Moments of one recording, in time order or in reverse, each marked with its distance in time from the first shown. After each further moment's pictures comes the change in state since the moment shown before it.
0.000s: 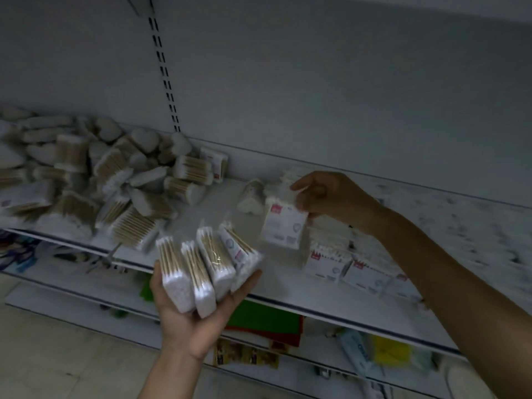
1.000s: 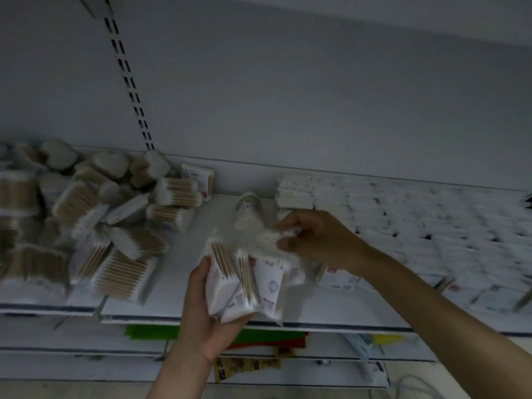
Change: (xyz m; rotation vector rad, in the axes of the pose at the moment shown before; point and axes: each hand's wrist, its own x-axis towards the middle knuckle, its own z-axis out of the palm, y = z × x) left_hand 0.045 0.048 0.020 -0.002 0.058 -0.287; right_hand 0.000 -0.007 0.061 -0.066 0.111 -0.006
